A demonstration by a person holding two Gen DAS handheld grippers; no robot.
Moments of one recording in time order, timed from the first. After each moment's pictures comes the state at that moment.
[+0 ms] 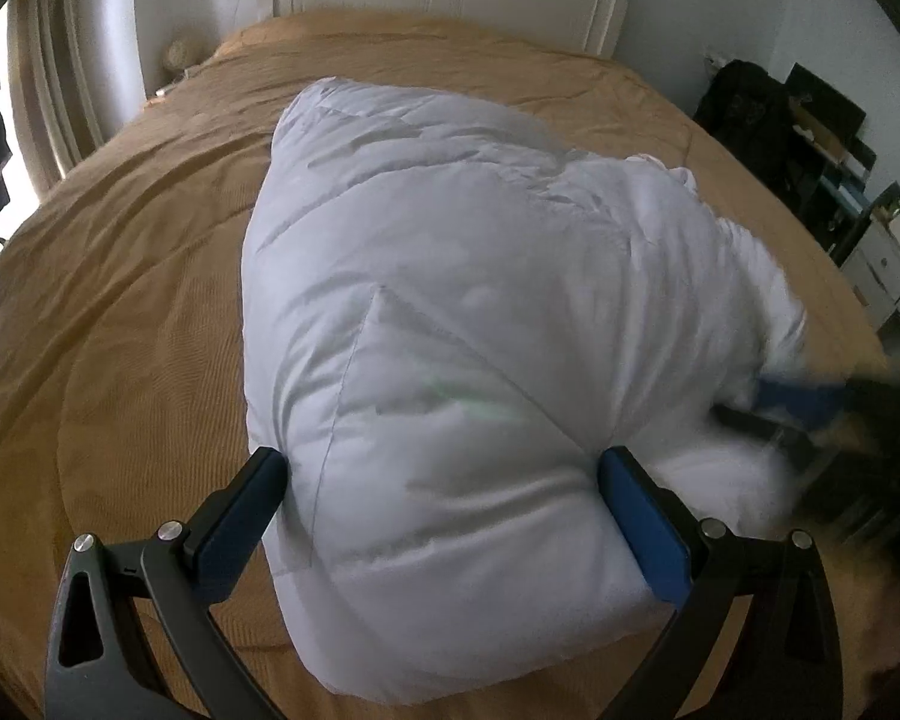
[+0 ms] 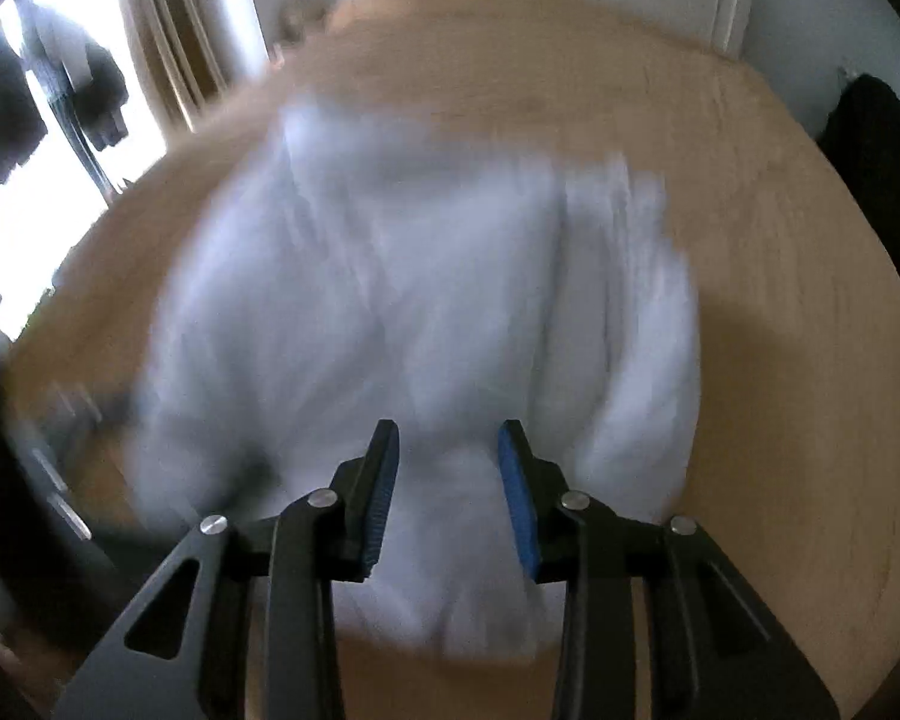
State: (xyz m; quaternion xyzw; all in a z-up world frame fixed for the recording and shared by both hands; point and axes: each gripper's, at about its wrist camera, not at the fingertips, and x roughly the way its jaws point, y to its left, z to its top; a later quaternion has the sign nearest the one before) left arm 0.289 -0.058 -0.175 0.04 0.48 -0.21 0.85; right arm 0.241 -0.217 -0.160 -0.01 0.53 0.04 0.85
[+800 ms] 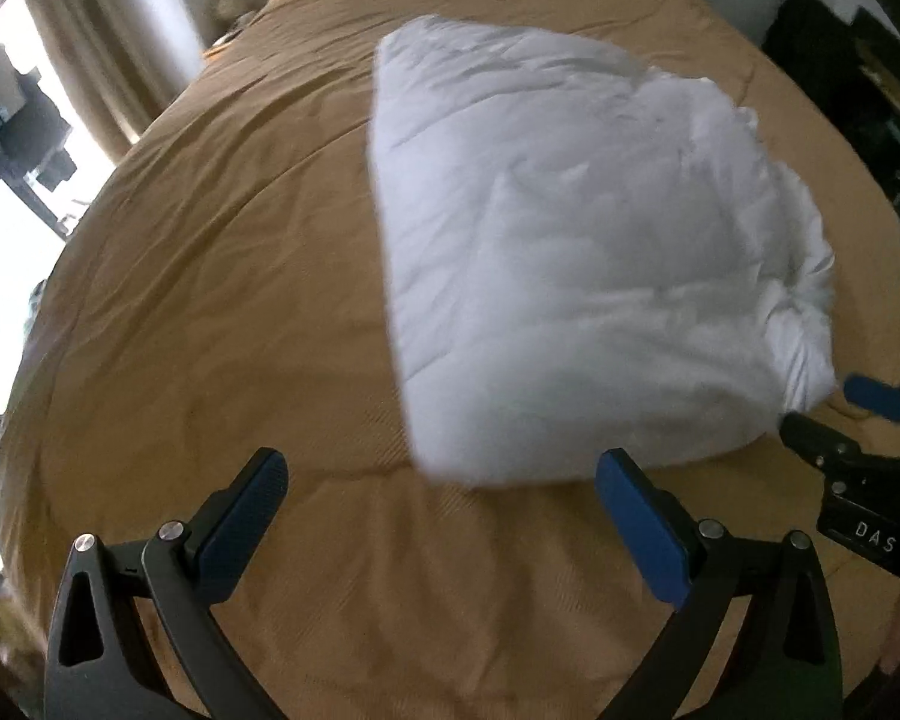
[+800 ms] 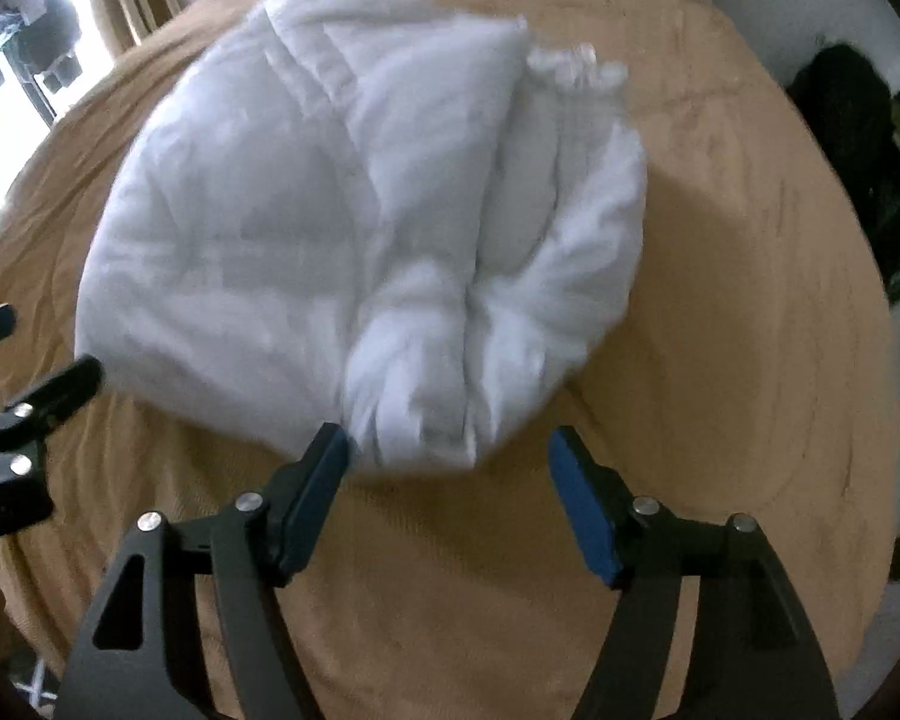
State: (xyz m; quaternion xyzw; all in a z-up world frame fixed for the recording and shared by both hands) left arm 0.244 -0.034 -0.137 0.11 0.56 -0.09 0.81; right arm 0.192 -0.219 -0.154 -0.02 0.61 -0.01 0.79
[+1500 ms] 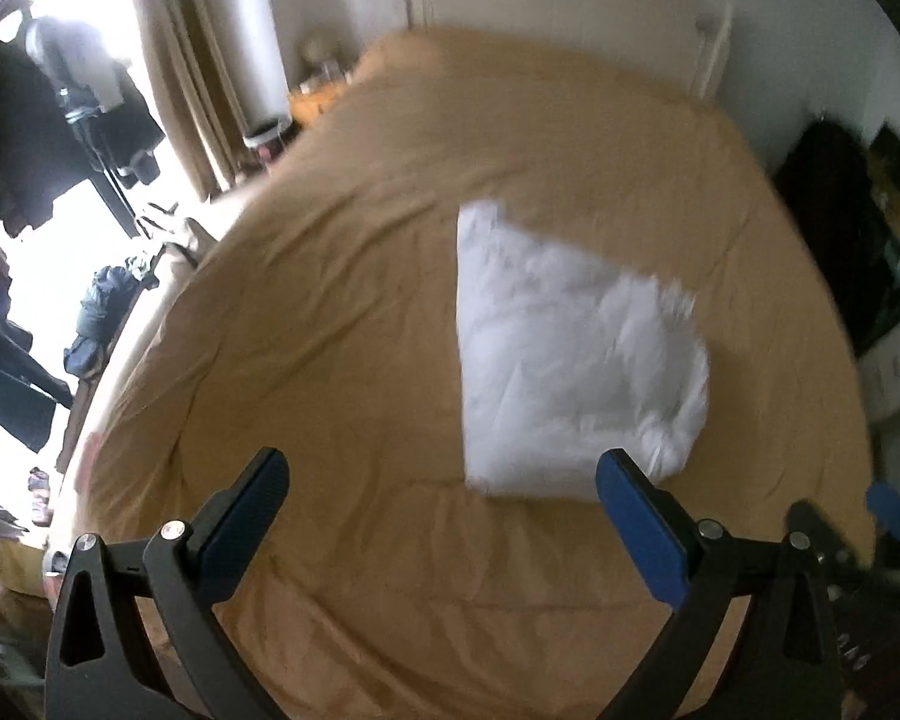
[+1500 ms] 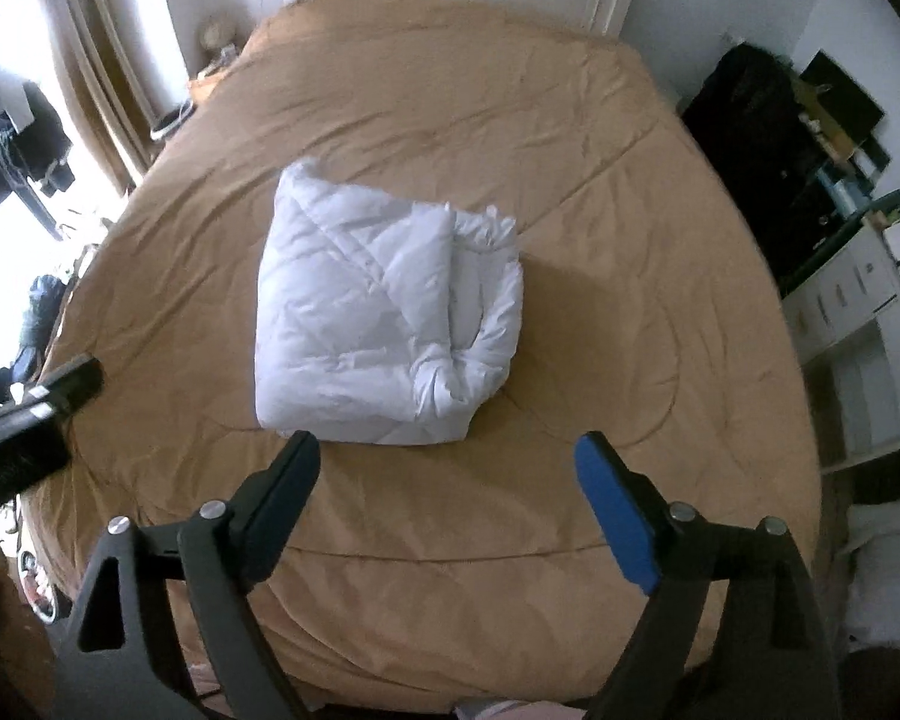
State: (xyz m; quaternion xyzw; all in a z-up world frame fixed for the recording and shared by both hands) left arm 0.206 0.008 0.104 0.03 0.50 -0.06 0.86; right arm 0.115 -0.185 0.095 0.02 0.54 -0.08 0.84
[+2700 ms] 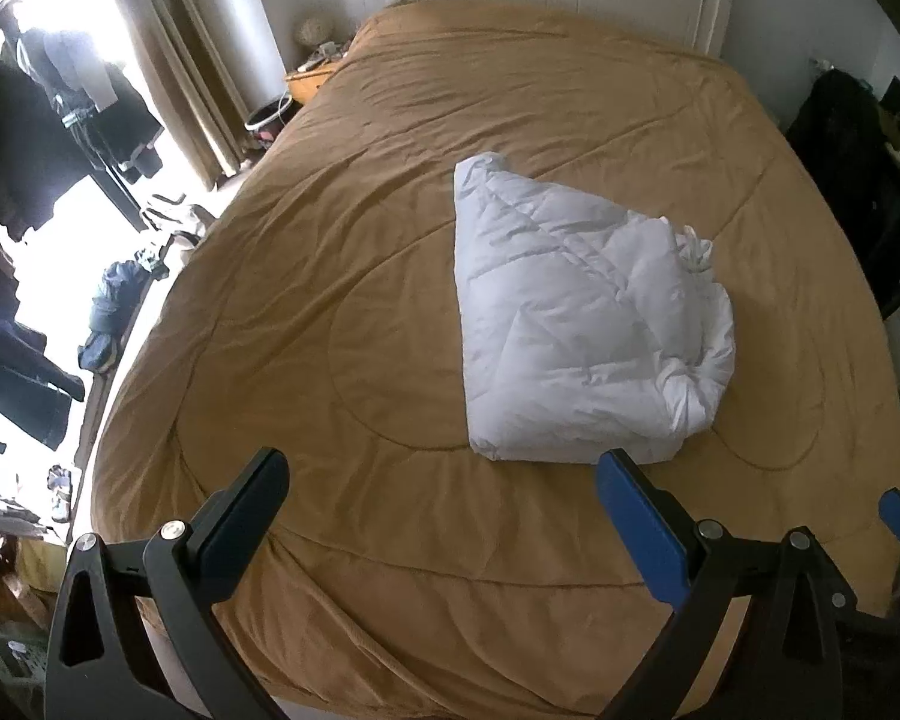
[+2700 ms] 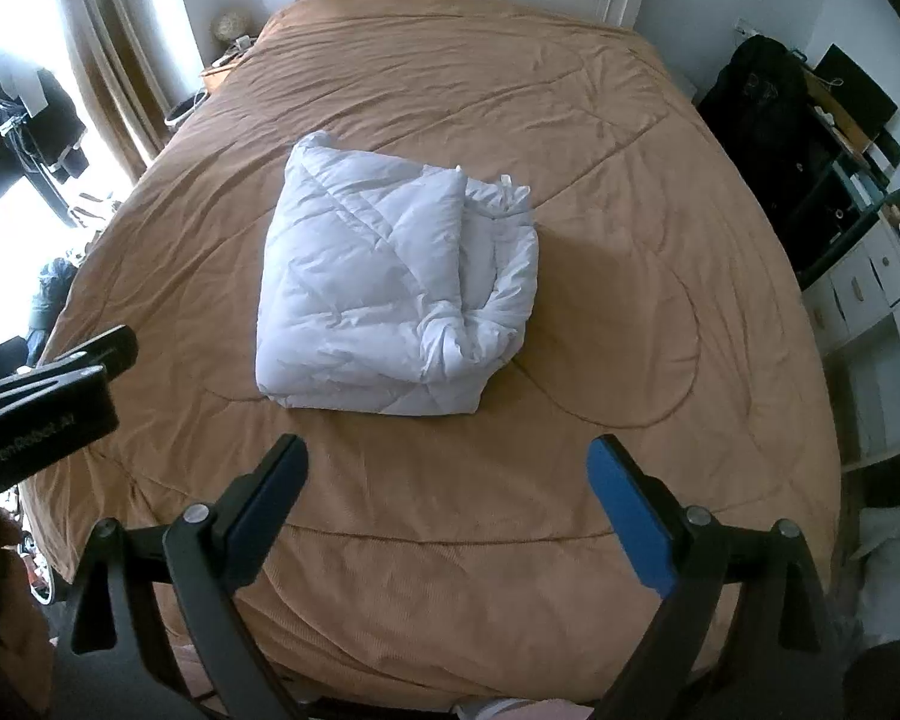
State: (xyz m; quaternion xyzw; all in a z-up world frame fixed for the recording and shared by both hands) left arm 0.198 -0.020 0.058 0.08 0.54 -0.04 0.84; right arm 0.092 -0.188 0.054 0.03 0.55 -0.06 0.83
